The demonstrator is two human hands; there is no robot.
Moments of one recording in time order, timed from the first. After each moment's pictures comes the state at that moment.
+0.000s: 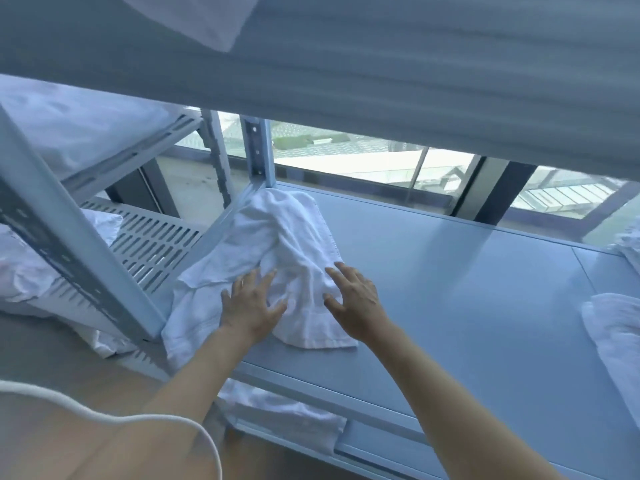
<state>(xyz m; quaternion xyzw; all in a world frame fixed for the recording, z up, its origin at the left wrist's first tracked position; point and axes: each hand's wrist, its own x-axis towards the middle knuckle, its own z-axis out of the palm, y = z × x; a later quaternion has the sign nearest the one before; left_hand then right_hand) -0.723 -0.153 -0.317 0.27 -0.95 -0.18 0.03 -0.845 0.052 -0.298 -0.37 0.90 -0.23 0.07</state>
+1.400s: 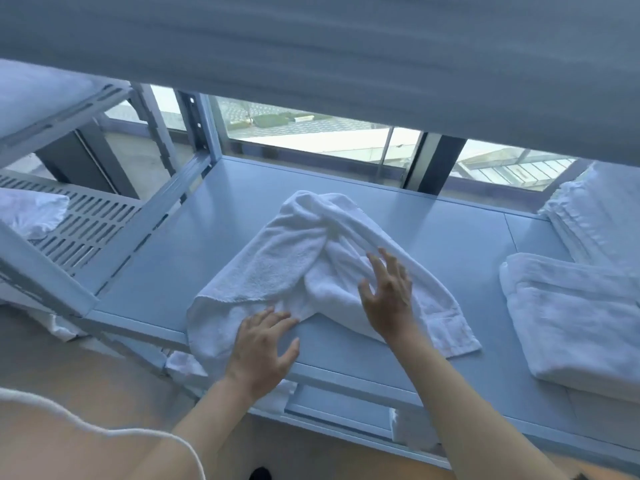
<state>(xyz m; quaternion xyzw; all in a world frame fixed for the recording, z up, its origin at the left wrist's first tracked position) -0.687 0.041 -0.344 0.11 -0.96 -0.23 0.10 -0.878 0.238 -0.316 -0.22 0.93 -0.28 -0.10</state>
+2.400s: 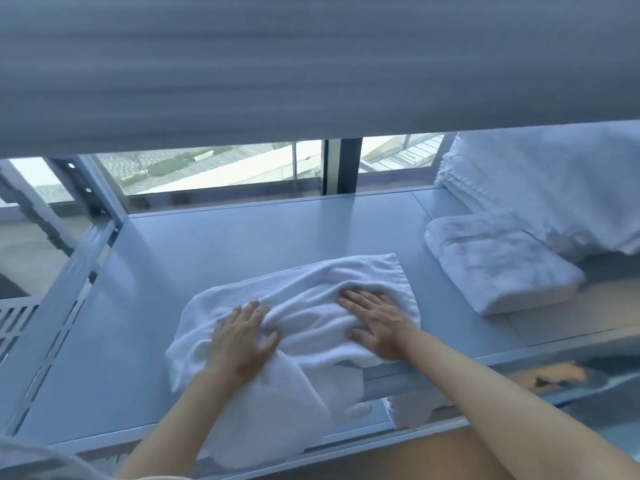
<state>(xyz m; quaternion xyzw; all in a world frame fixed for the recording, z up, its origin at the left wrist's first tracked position) -0.782 -0.001 -0.332 0.02 -0.99 -0.12 -0.01 -0.864 0.326 -0.348 -0.32 0.94 -0.07 0.08</state>
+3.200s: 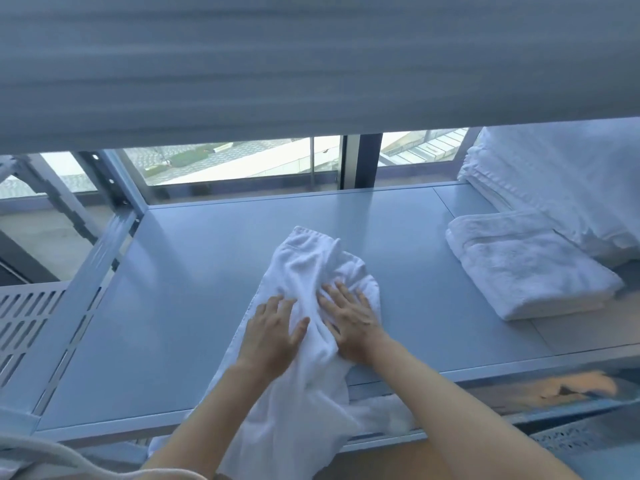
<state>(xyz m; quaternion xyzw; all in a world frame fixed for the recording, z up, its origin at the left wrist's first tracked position) -0.783 0.032 -0.331 0.01 -0.98 -0.18 0.03 -0.856 0.235 -0.367 -0.28 0.95 -0.13 0.04</state>
